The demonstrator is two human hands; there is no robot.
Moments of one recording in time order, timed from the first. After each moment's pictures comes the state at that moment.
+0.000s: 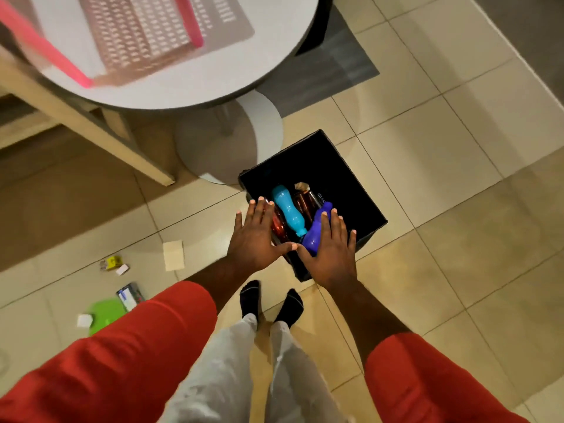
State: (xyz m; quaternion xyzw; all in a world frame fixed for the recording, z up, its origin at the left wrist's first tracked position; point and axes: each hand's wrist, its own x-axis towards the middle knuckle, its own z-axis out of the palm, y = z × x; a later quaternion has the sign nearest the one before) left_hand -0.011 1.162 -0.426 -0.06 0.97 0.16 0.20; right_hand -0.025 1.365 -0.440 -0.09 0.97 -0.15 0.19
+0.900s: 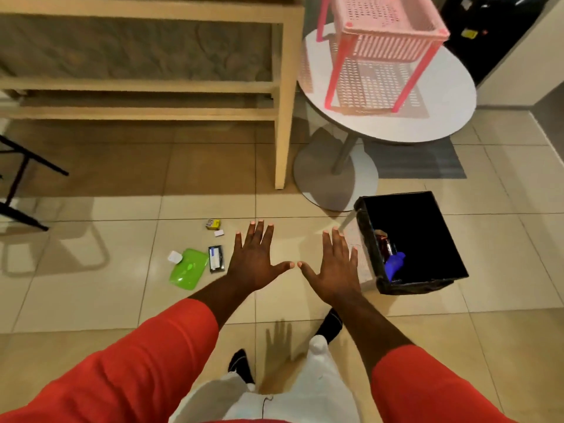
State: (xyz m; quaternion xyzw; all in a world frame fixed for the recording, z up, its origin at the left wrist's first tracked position) left_hand 0.364 0.949 -0.294 -0.26 0.95 0.17 0.10; right_hand 0.251 1.133 -0.293 -0.32 0.93 -0.09 0.15
